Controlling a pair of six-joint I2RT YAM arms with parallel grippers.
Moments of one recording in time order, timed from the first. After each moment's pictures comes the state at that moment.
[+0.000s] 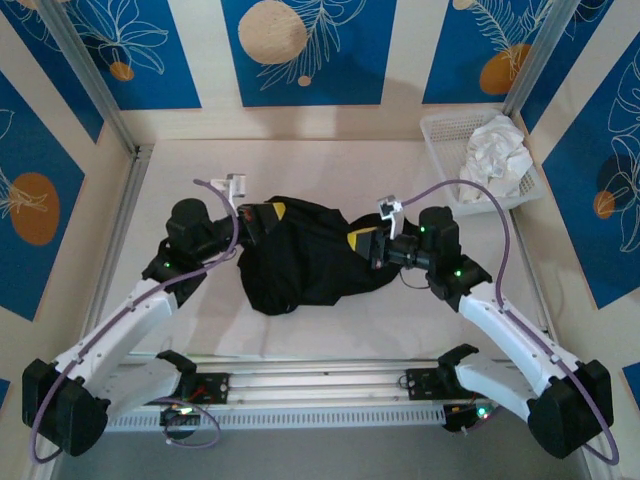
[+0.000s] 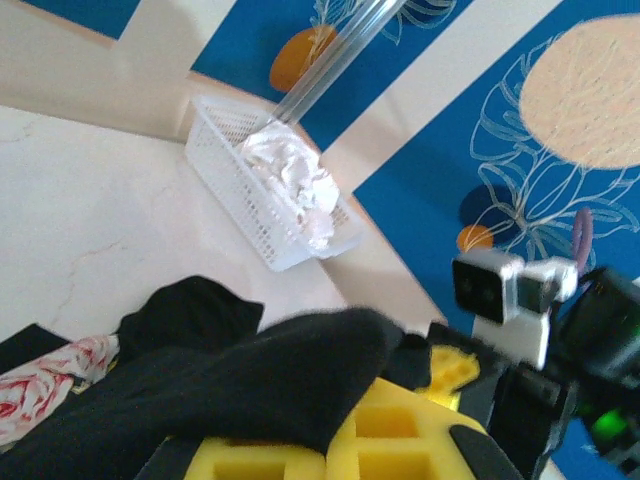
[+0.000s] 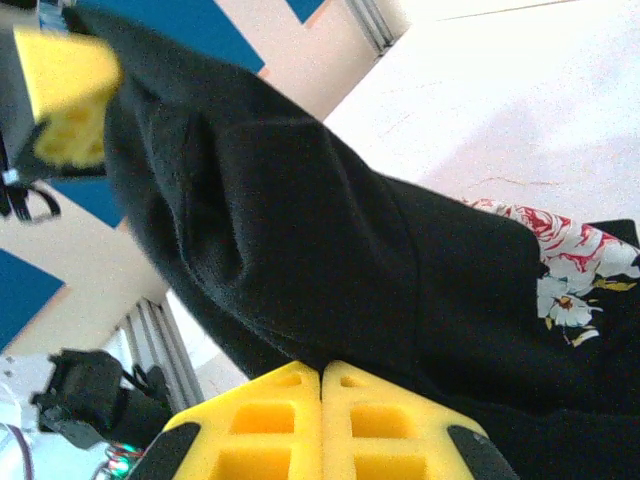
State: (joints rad) left arm -0.46 1.02 0.79 0.16 0.49 -0.73; right arm 0.47 0.95 0.68 -0.06 -0.60 0.41
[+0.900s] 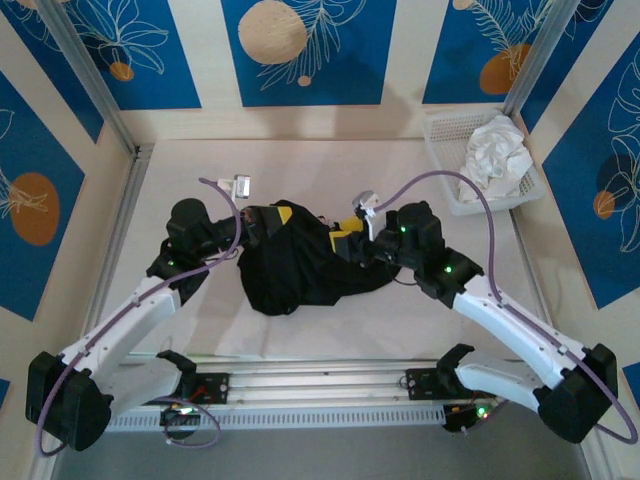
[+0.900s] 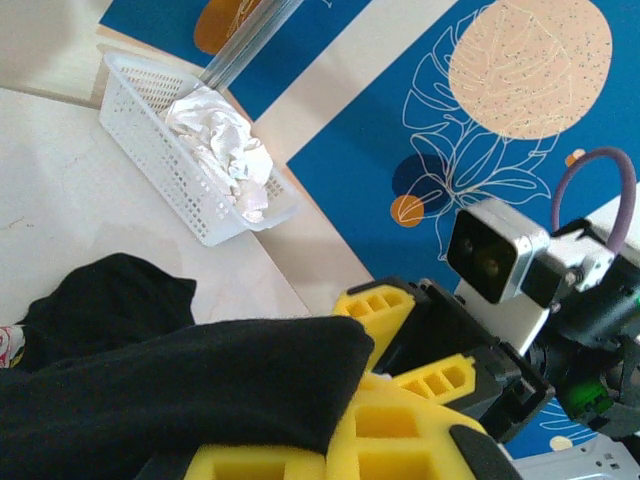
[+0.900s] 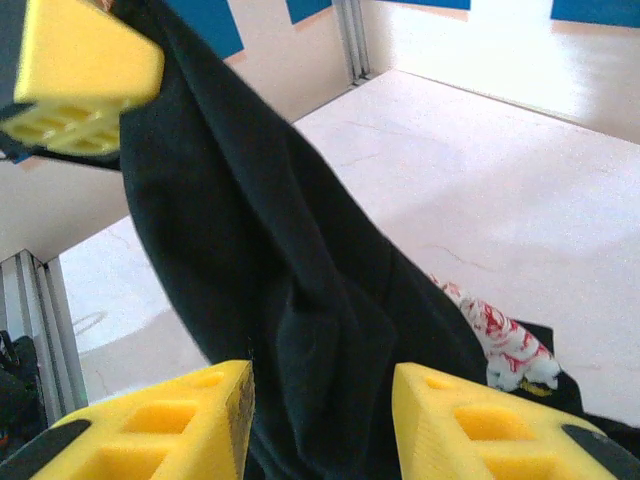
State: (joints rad) left arm -0.46 1.05 0.77 0.26 0.66 -0.79; right arm 0.65 1.03 0.86 -0.16 -0.33 0.11
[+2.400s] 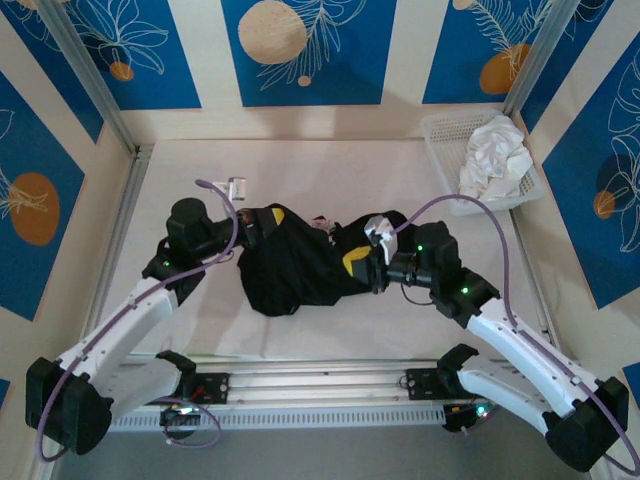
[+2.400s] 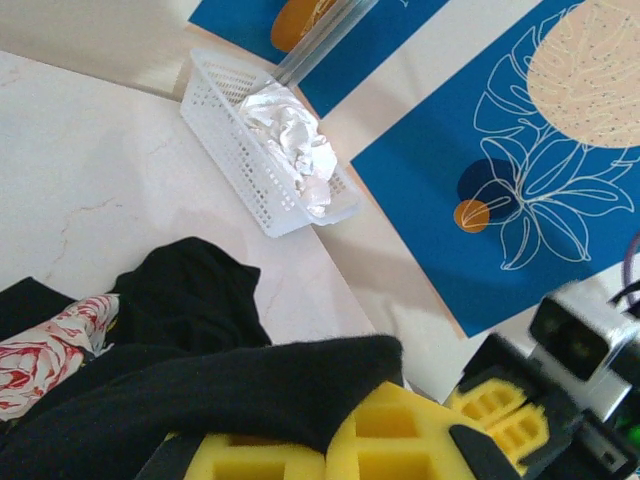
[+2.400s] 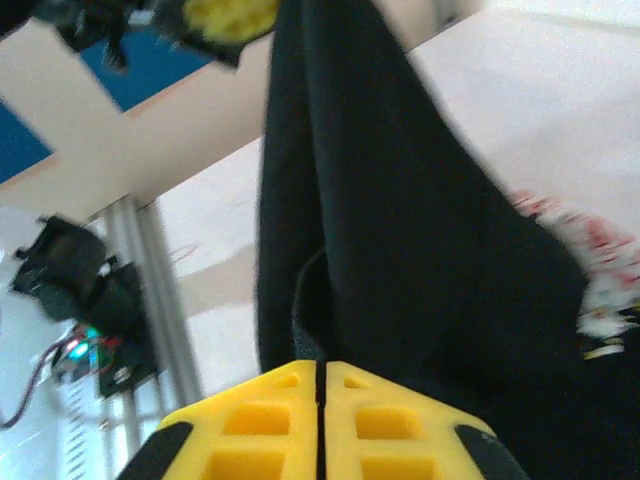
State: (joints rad) left arm -0.43 1.03 0.78 0.12 0.58 -0.73; right arm 0.60 0.84 0.67 -0.23 -0.58 0.11
